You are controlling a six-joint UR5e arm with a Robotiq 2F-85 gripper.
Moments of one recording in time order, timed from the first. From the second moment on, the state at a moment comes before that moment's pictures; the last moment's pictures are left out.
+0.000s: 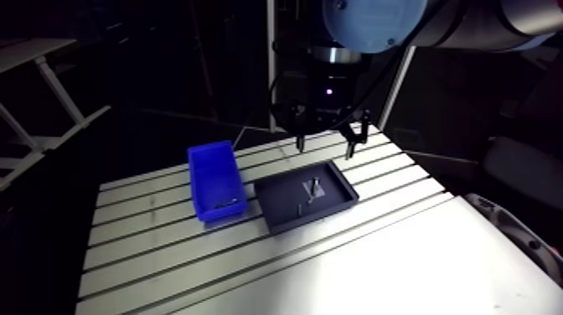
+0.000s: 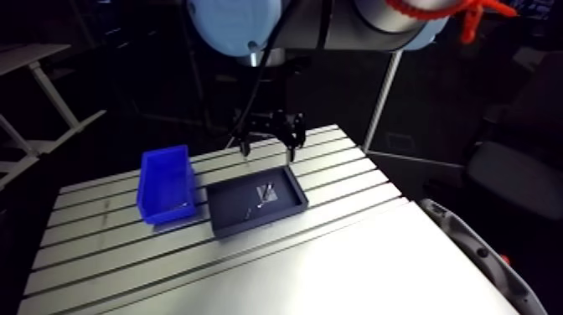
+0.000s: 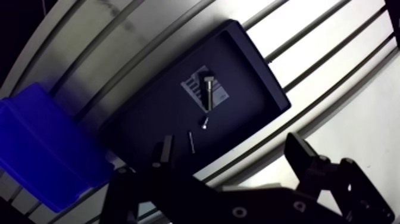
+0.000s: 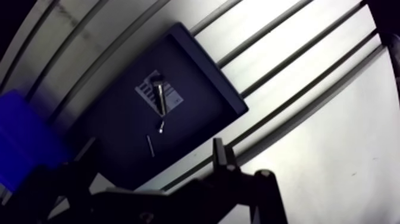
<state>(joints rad) -0.39 -1.28 1.80 -1.99 -1.60 -1.29</state>
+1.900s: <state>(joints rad) -0.38 -1.15 1.82 -2.08 -1.61 -1.30</state>
